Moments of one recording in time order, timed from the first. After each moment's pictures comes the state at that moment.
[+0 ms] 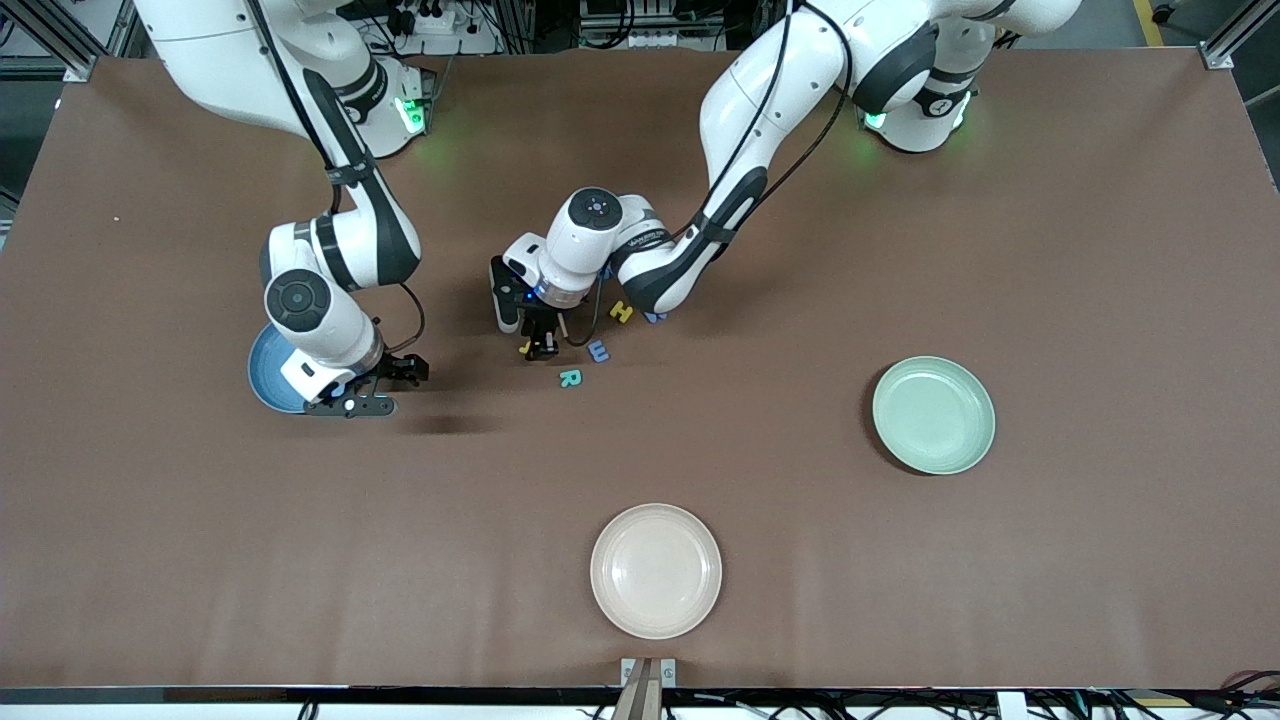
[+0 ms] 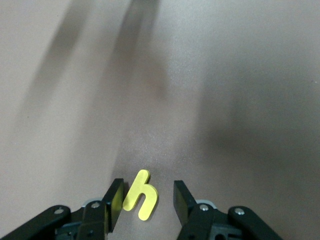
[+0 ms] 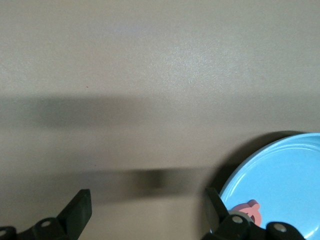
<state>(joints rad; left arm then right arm) -0.88 1.10 -0.20 -1.22 0.18 2.78 0.27 0.43 0.39 -0.20 -2.14 -0.04 2.47 0.24</state>
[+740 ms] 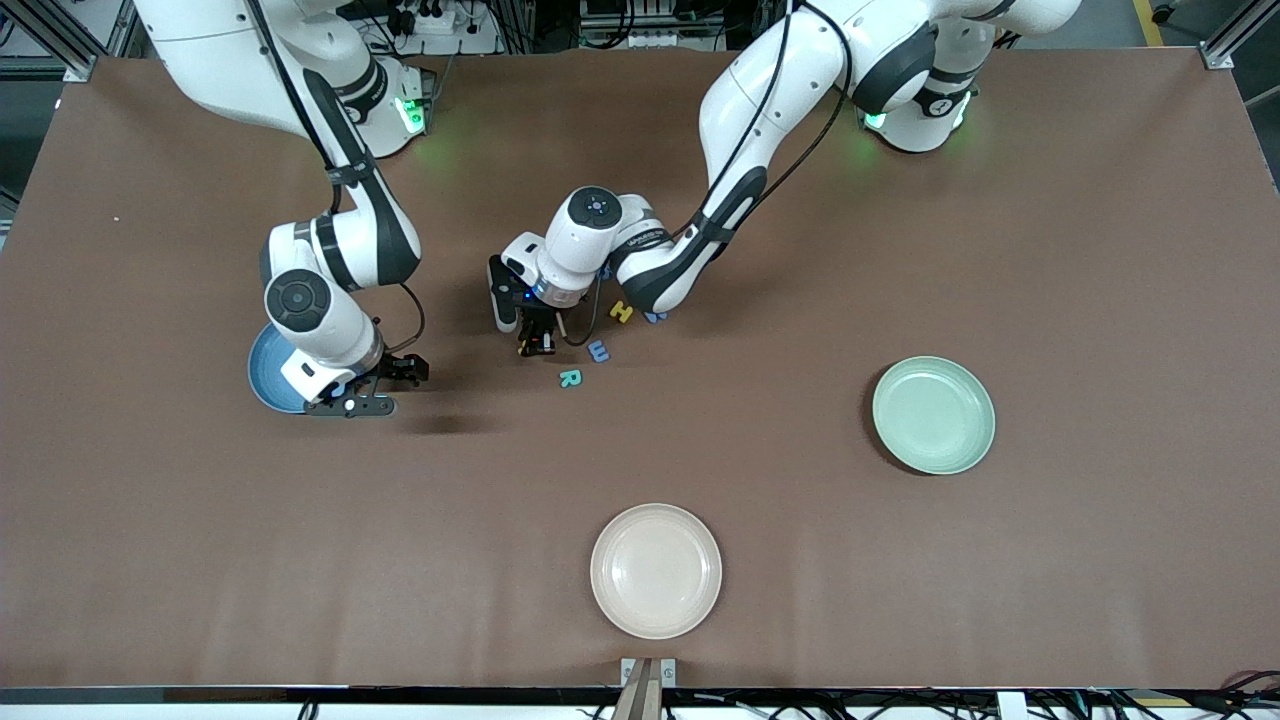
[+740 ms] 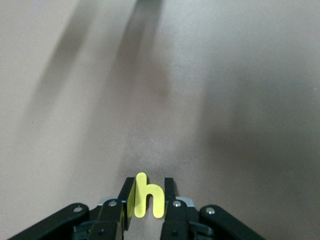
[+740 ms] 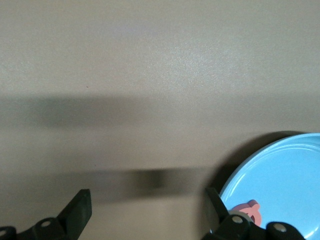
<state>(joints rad) -0.88 1.10 -0.20 -1.21 0.18 2.78 0.26 0.43 0.39 -0.20 -2.14 -0.04 2.47 0.24</state>
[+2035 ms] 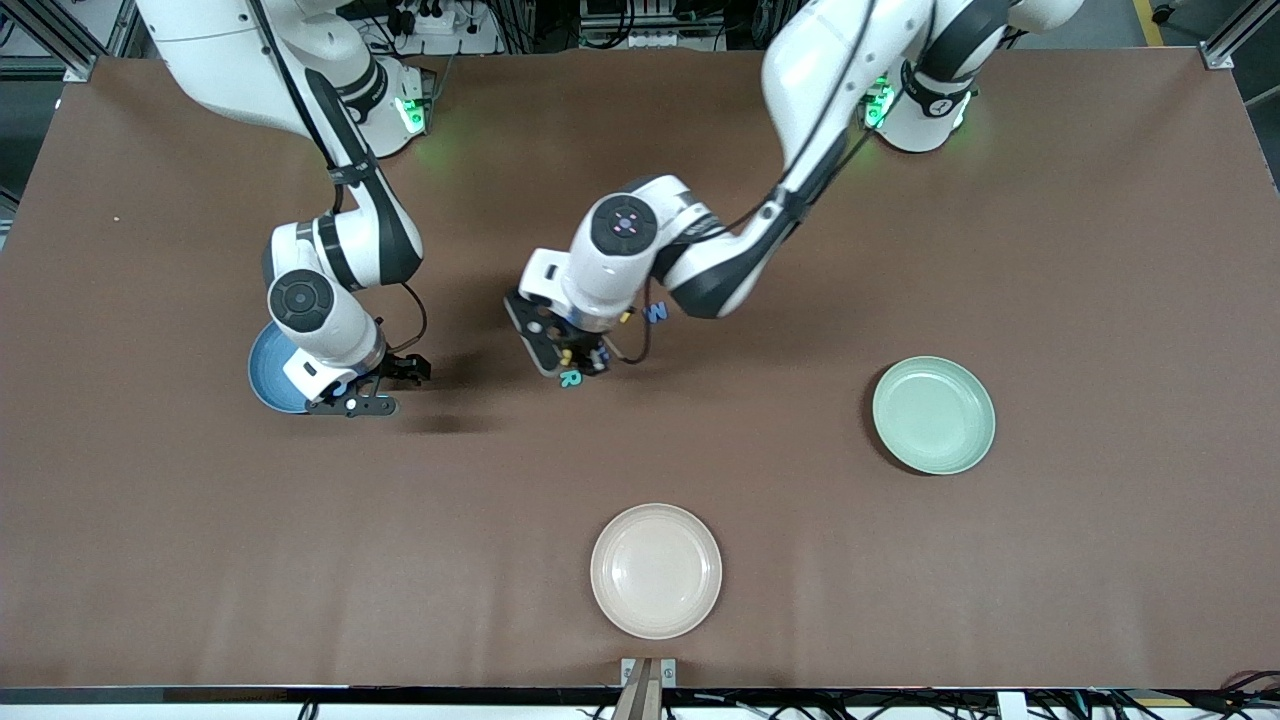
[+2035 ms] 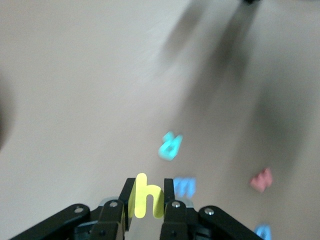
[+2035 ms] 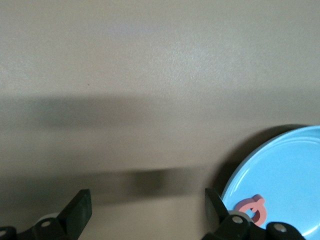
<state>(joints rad) -0.66 0.81 -0.21 -1.19 -0.01 2.15 0.25 0.44 0.39 -0.20 -2.14 -0.04 2.46 0.29</state>
